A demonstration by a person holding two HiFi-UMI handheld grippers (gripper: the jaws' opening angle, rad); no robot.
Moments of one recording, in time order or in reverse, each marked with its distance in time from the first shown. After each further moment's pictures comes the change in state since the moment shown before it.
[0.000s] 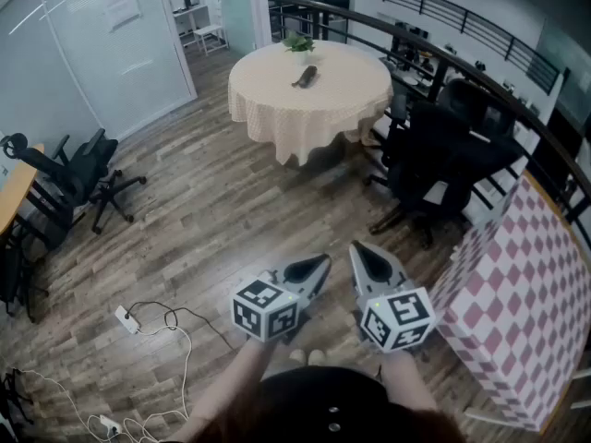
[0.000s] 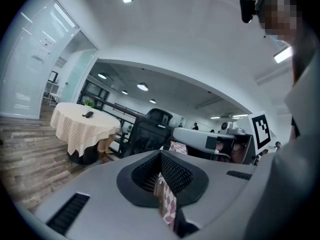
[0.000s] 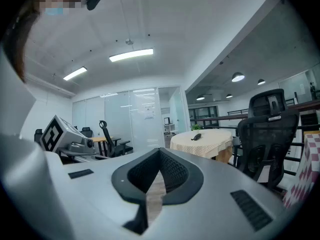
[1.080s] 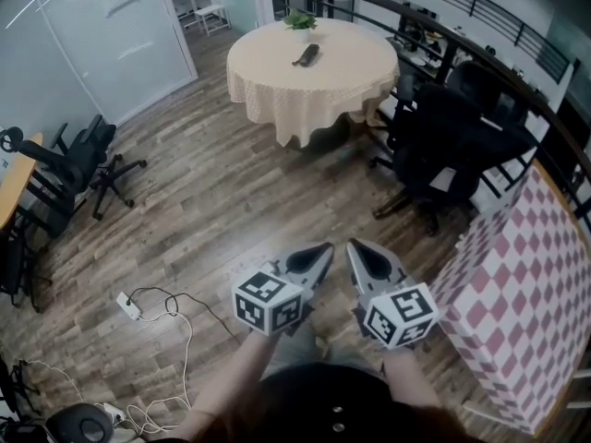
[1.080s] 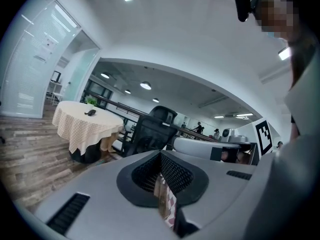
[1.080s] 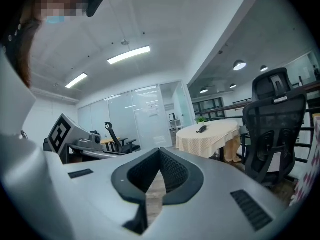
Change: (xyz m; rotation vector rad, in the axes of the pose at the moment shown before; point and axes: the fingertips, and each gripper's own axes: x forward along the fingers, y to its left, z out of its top) left arm 0.038 0.020 -0.005 -0.014 -0.001 0.032; right arm 0.021 -0.022 -0.032 0.068 0.022 0.101
